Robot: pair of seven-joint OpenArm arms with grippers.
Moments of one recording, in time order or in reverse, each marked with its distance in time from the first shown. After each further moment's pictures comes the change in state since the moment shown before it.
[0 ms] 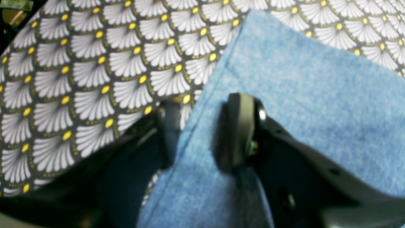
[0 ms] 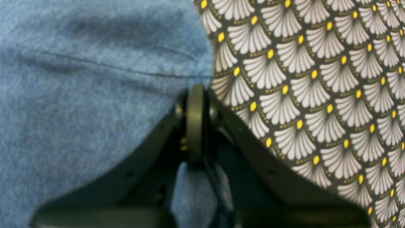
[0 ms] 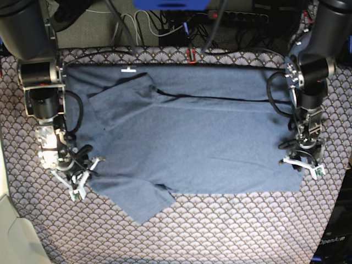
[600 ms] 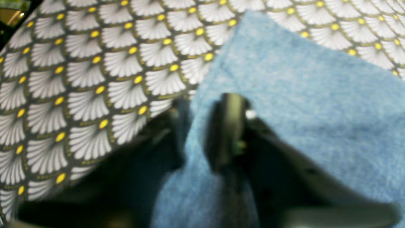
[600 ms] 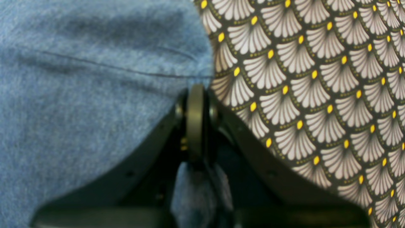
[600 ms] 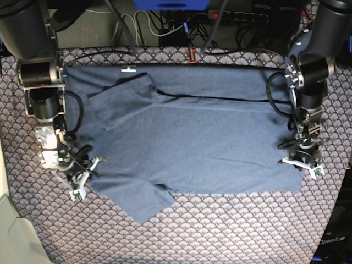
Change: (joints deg) left arm 0.0 0.2 0.0 0.0 0.5 -0.7 0.0; right arm 0.0 0.0 0.0 0.0 0.0 0.0 0.0
